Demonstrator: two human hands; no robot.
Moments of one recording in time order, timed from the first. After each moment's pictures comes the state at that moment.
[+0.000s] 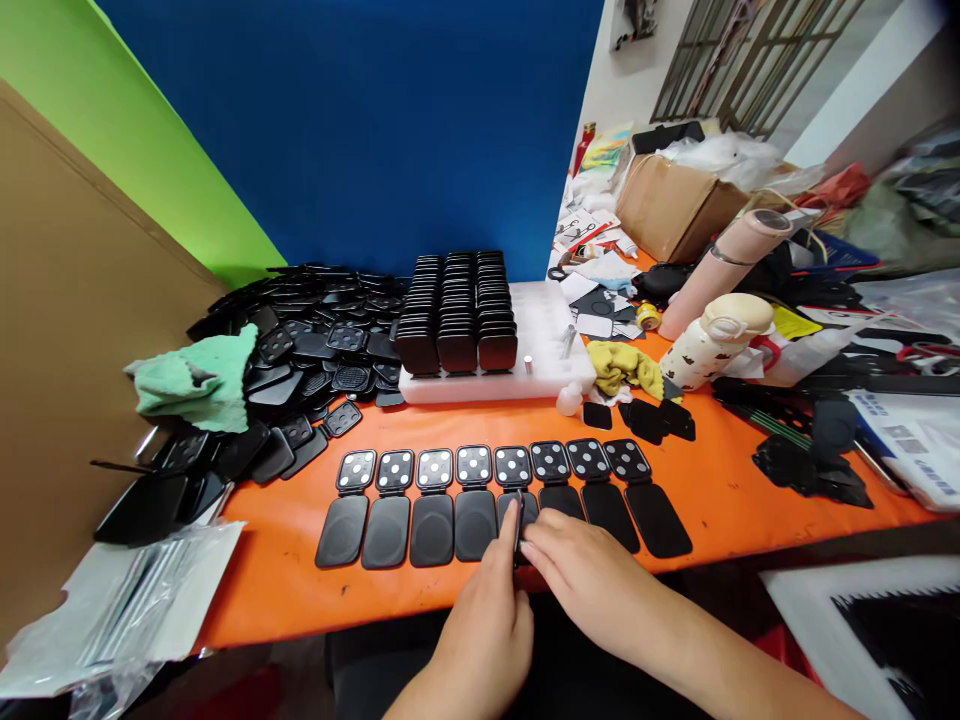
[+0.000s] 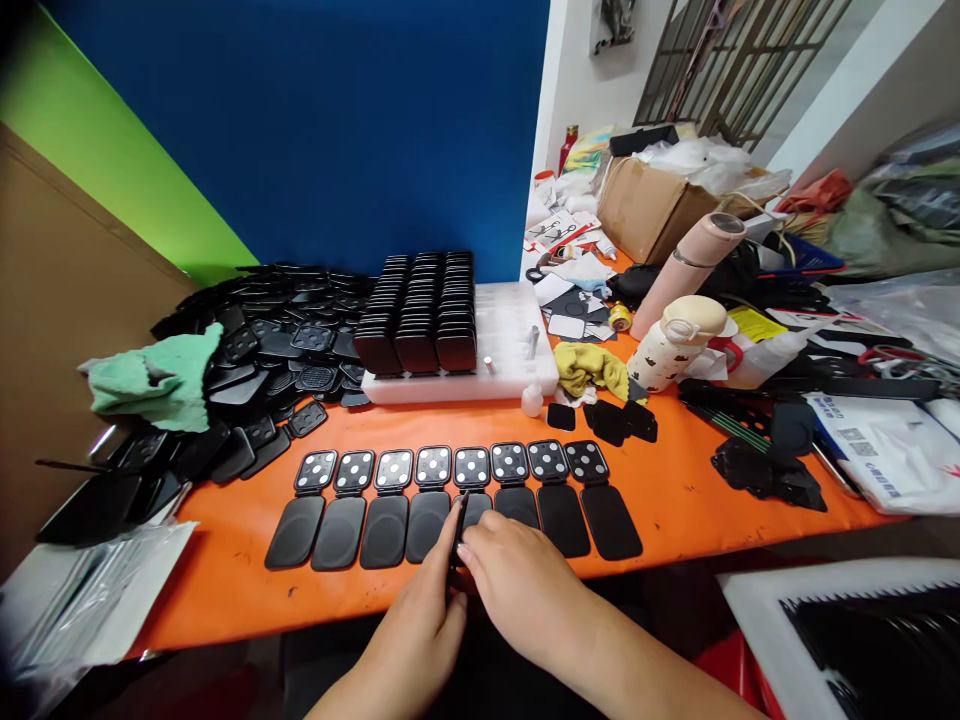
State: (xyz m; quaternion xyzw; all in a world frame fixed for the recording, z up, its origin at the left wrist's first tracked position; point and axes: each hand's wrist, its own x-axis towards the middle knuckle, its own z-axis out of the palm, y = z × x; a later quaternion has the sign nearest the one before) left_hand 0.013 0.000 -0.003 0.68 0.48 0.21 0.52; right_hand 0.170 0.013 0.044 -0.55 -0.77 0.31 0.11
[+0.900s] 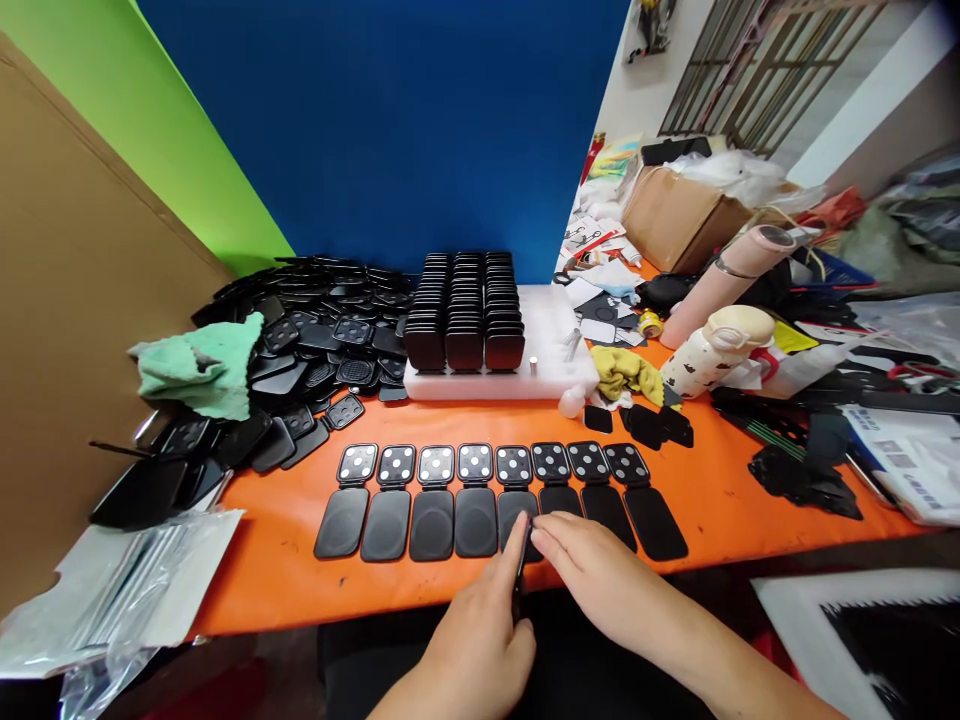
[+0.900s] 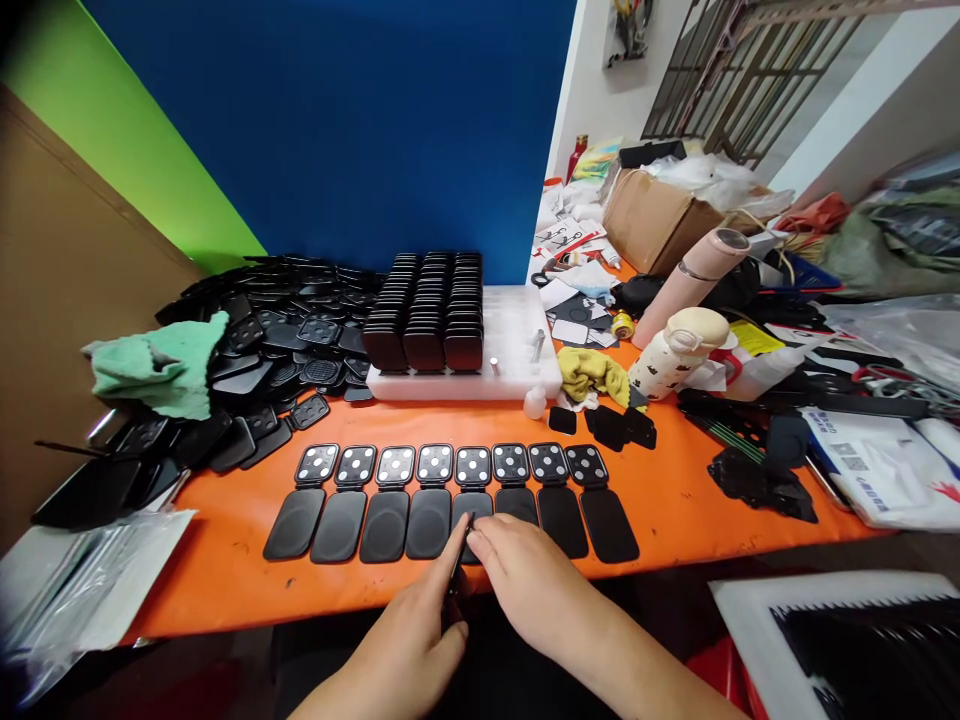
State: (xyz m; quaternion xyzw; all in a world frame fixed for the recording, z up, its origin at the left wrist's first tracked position) left_hand 0.005 -0.004 0.011 0.69 0.47 0.14 0.54; right_hand 0.177 0.016 0.040 -0.56 -0.66 0.46 0.21
